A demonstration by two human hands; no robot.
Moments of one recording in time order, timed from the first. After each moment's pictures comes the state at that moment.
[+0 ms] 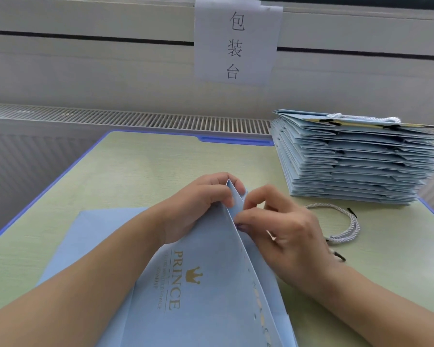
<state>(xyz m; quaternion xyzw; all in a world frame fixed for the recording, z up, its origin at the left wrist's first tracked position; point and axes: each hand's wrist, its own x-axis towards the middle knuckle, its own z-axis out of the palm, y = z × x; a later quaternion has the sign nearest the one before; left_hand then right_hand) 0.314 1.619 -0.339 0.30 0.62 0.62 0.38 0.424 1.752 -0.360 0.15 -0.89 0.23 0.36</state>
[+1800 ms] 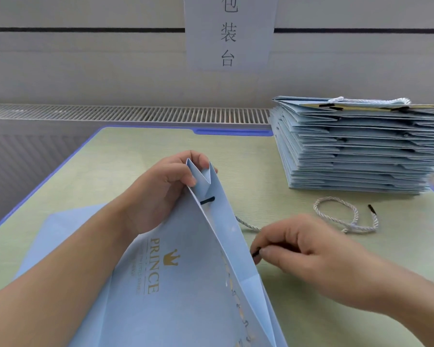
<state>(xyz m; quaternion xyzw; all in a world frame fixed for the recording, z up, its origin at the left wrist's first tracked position) 0.287 1.601 -0.340 0.28 0.57 0.69 0.36 0.457 1.770 -0.332 0.03 -0.90 0.44 -0.05</state>
